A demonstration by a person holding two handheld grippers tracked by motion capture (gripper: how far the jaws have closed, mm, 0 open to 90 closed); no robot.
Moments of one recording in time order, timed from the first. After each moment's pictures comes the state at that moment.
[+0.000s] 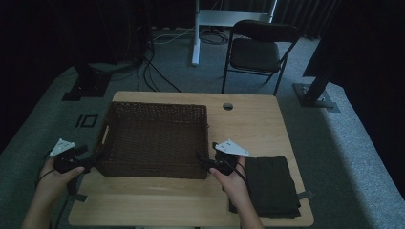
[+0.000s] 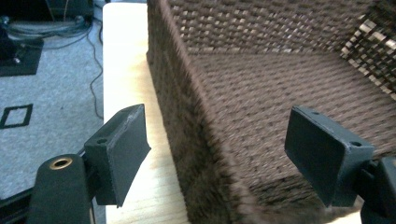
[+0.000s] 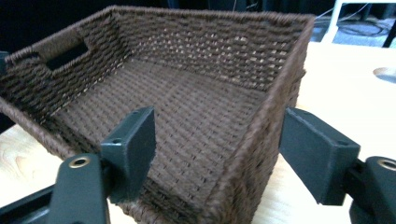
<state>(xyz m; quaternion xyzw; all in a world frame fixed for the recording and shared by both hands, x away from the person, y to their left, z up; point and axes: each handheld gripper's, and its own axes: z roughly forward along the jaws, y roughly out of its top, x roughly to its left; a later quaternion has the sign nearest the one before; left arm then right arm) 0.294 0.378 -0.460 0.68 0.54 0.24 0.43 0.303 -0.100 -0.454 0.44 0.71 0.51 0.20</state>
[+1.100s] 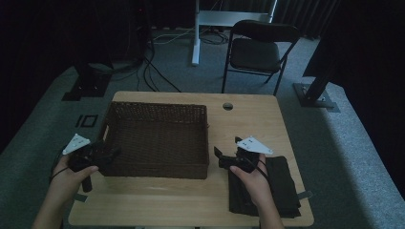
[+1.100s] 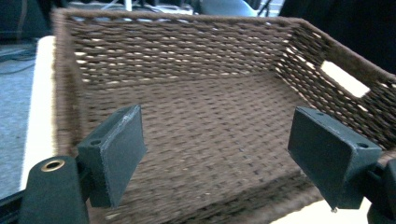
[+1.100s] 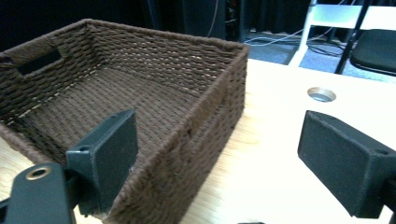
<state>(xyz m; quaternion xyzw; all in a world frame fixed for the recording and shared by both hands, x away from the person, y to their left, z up) 0.289 0.315 -0.429 0.70 0.49 0.21 0.47 0.300 -0.157 -0.431 0.43 0.71 0.50 0.25</state>
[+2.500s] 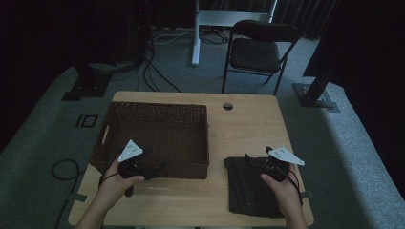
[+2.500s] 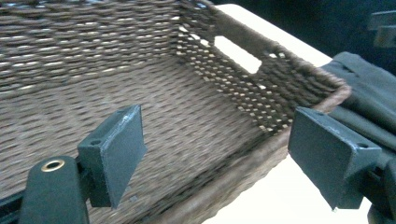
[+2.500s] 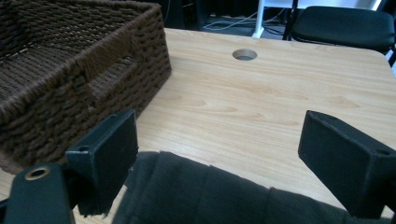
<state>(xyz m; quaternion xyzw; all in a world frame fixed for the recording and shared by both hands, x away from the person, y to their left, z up) 0.287 0.193 -0.446 0.76 0.40 0.16 0.49 0.285 -0.244 -0.460 0.49 0.69 0.46 0.27</state>
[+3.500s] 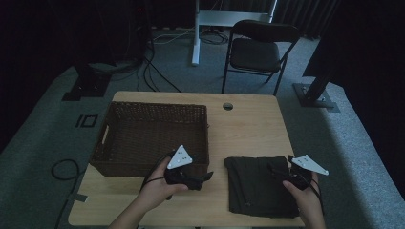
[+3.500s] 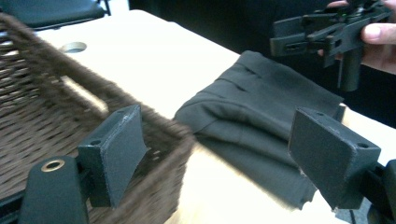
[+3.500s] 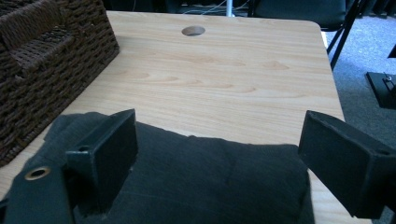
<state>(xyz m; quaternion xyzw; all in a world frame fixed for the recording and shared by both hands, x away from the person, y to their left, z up) 0.271 0.070 -0.434 0.81 0.28 0.10 0.51 0.268 -0.310 -0.479 0.53 0.67 0.43 0.29</state>
